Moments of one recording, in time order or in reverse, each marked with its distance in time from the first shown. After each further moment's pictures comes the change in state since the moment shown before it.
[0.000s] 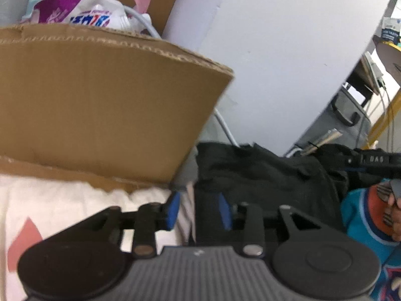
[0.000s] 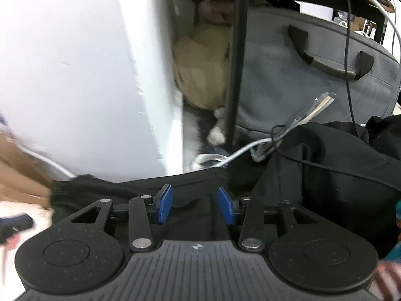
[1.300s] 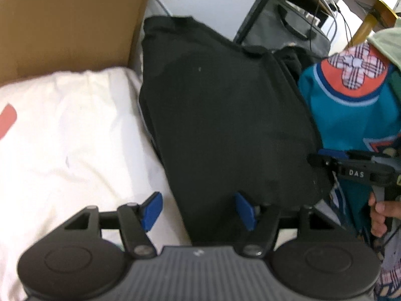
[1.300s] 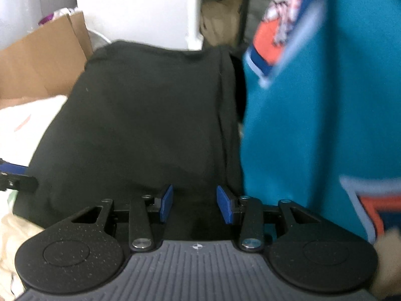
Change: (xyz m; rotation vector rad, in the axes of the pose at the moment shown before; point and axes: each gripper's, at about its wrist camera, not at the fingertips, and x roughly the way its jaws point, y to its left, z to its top) left arm -0.025 -0.025 -0.147 0.141 0.195 -0.100; right arm -0.060 -0.025 -0.212 -0.155 0.016 0.016
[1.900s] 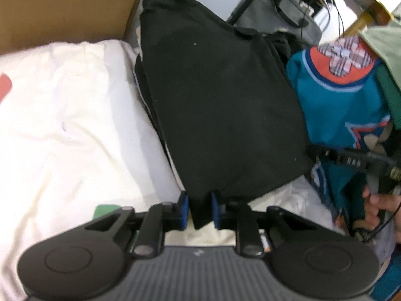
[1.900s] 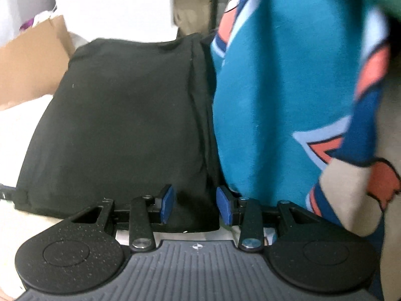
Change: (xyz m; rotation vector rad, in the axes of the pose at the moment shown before) left arm -0.017 0.009 -0.010 -0.011 0.112 -0.081; right arm -0.021 -0.004 -0.018 0.107 0.051 -0.062
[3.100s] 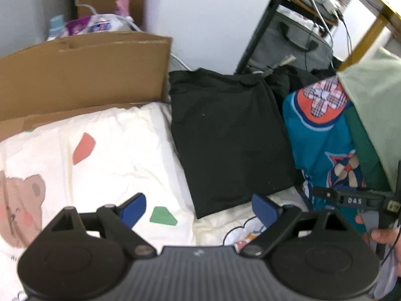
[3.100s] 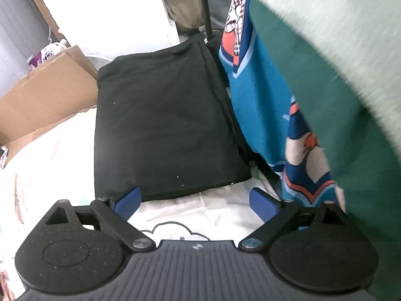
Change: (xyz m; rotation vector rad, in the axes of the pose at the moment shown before) left arm -0.170 -0.083 0.069 -0.027 0.006 0.256; right arm -0.105 0.014 0.026 0.213 0.175 0.068
